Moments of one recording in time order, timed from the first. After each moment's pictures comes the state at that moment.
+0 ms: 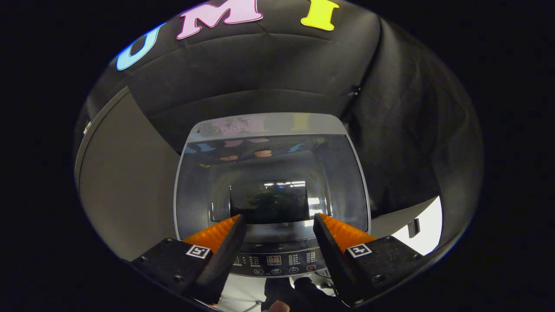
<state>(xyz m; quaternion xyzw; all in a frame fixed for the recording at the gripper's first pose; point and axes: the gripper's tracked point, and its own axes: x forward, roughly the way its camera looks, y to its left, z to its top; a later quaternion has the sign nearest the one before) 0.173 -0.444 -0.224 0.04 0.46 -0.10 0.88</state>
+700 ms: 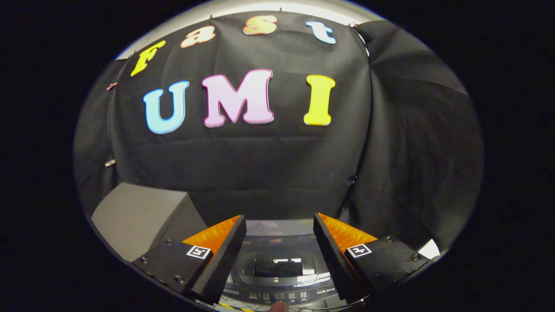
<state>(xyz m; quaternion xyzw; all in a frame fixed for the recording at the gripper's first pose) 0.200 -0.432 0.036 0.03 0.13 -0.07 0.99</state>
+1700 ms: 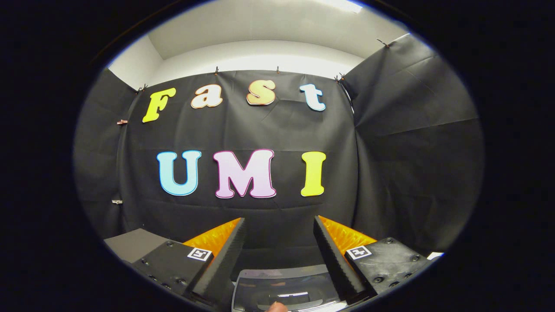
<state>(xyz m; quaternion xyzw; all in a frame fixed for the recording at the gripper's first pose) 0.127 -0.404 0.160 0.02 -0.08 -0.08 0.99</state>
